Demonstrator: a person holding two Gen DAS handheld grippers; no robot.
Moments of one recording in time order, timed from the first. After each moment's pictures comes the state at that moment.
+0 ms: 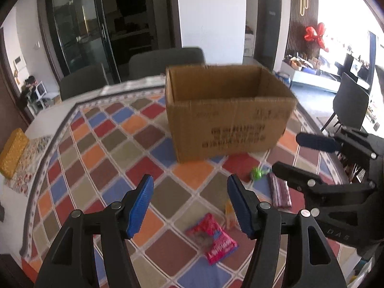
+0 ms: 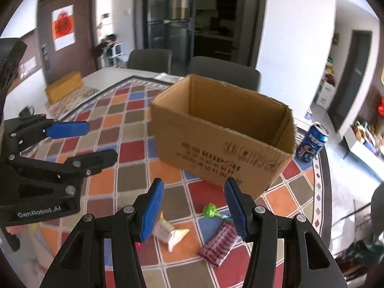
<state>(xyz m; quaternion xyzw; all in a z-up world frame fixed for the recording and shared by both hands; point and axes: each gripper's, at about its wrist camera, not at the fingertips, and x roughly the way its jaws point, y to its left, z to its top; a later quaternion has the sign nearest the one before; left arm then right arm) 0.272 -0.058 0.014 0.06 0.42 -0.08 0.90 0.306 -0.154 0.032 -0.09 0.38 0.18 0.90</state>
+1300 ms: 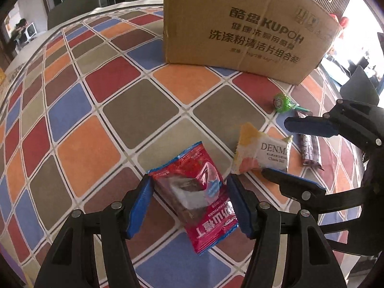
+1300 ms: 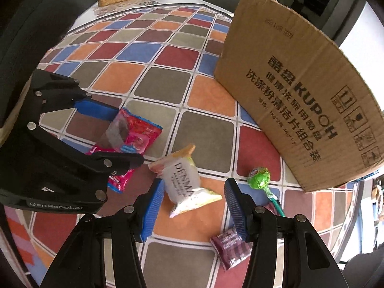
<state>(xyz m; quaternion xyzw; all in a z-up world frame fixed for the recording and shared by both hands) 0.283 -0.052 -0.121 -0.01 0.56 -0.07 0.83 0.309 -0.109 -0.087 -0.27 0.47 0.32 0.78</state>
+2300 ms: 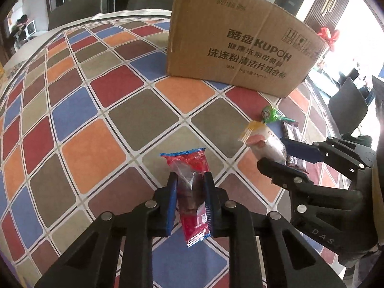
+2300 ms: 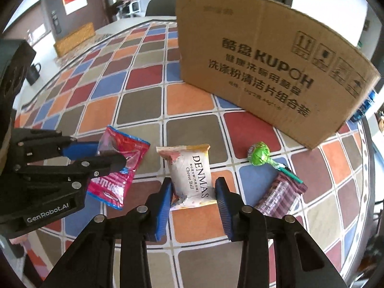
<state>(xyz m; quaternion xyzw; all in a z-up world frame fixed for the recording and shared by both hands) 0.268 -0.041 -0.106 -0.05 0.52 -0.10 0.84 0.305 -0.124 -0.087 -0.11 0.48 0.23 0.84</state>
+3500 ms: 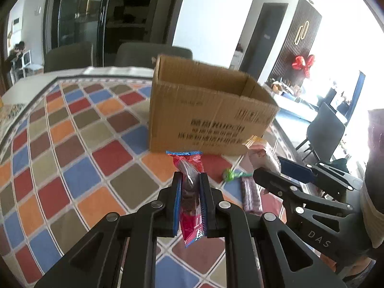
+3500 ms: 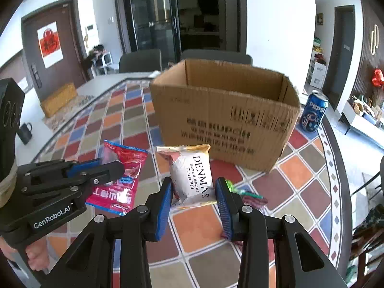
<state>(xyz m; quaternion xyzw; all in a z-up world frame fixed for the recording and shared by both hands) 0.261 -0.042 -0.007 -0.06 0.39 -0.14 0.91 0.279 -0.152 0.004 -0.01 0.38 0.15 0.91</state>
